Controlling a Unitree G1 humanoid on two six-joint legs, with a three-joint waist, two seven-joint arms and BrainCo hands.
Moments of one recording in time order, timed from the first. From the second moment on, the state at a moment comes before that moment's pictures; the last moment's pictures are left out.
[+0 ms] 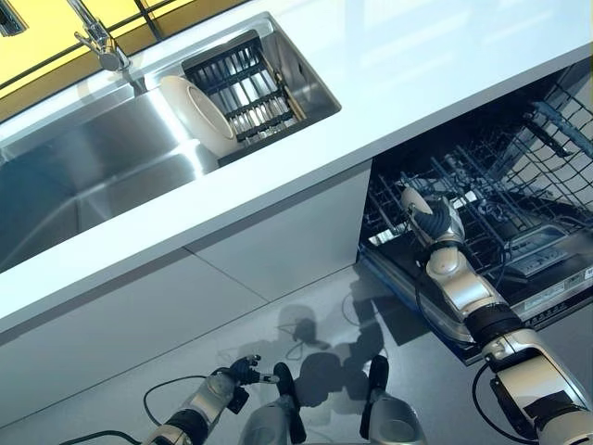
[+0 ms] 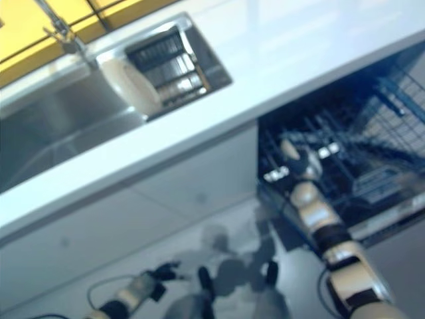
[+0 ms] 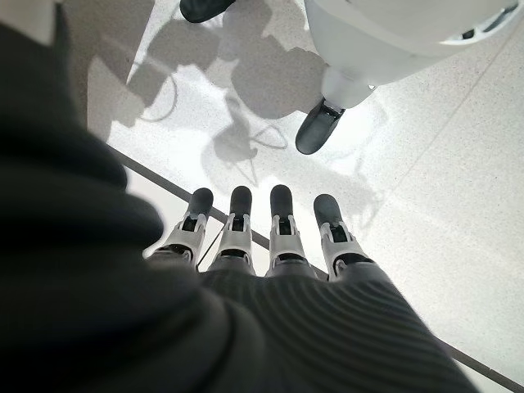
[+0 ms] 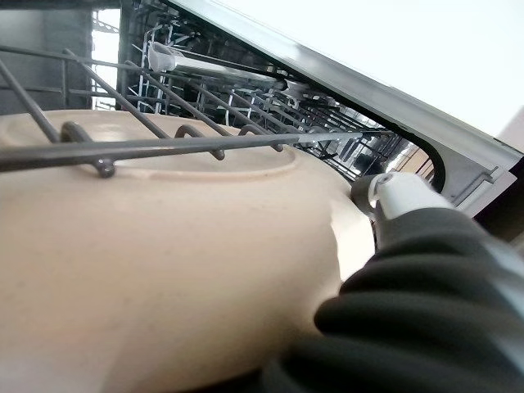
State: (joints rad) left arm -0.18 0.24 -0.50 0.95 0.04 0.12 -0.08; right arm -0.59 -0.54 0.38 0.58 0.00 0.19 -0.44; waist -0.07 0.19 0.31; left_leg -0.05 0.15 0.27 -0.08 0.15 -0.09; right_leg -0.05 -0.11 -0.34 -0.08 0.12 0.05
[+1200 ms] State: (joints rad) left arm -0.15 0.21 -0.49 0.97 0.04 0.12 -0.05; right arm -0.42 -0.50 0.36 0.39 -0.02 0.12 -0.61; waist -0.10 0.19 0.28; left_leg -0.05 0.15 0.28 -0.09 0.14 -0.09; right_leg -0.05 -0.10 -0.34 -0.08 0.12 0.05
